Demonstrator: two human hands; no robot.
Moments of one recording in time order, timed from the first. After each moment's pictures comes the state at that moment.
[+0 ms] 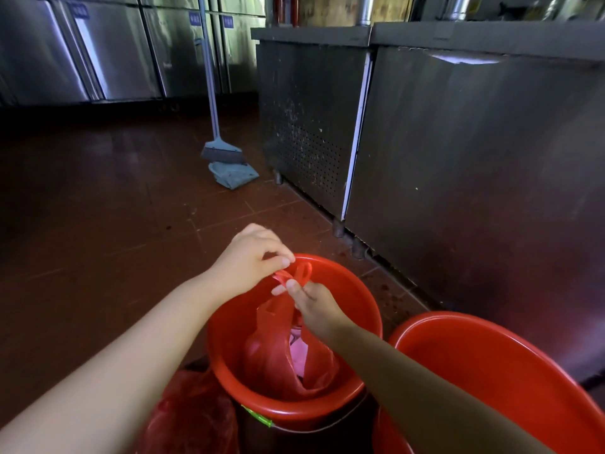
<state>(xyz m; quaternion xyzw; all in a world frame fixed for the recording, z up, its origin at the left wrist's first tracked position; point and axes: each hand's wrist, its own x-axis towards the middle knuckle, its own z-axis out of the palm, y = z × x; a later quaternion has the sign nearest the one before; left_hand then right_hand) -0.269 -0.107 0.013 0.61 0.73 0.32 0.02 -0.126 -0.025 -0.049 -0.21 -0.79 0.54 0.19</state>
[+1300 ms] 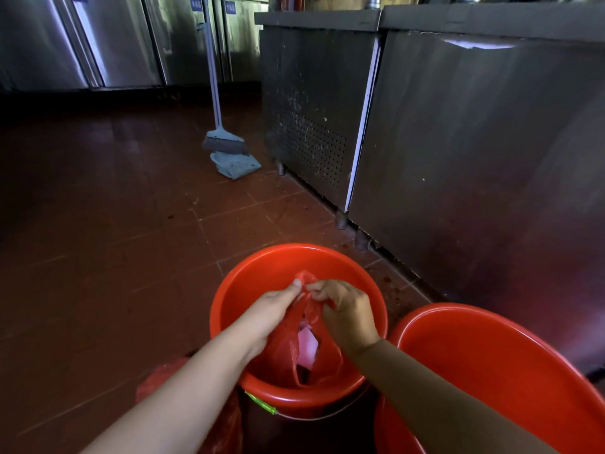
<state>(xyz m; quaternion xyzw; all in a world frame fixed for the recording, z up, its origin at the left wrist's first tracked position) -0.206 -0.114 -0.066 0.14 0.65 0.59 0.46 -0.099 -0.010 -0.085 -0.13 -0.85 0.24 0.45</state>
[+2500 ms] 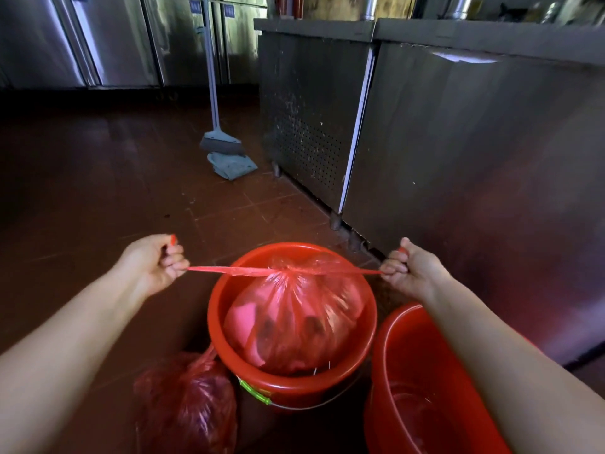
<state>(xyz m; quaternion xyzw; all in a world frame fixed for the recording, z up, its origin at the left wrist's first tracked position) -0.333 -0.187 -0.009 -0.01 0.52 0.77 0.36 -0.056 0.079 -0.008 -0.39 -0.24 0.84 0.30</state>
